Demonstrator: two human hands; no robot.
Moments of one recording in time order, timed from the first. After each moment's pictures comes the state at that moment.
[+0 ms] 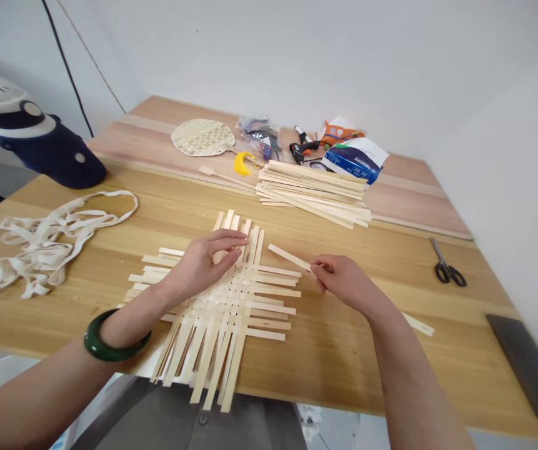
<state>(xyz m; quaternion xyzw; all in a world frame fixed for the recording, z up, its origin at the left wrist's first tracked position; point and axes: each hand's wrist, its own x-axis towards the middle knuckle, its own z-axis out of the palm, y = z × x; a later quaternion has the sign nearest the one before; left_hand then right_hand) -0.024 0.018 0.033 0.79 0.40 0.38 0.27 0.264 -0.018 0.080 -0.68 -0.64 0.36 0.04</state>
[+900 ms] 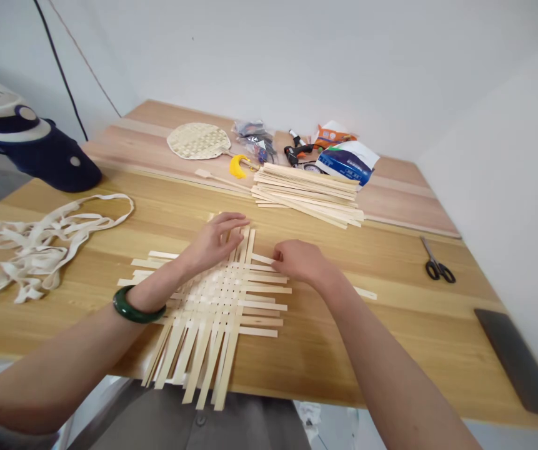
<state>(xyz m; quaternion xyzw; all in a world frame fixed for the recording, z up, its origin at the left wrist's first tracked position) -0.014 0.063 0.012 0.81 0.39 0.38 0.23 0.195 0.025 0.092 -0.62 -0.73 0.24 -0.15</state>
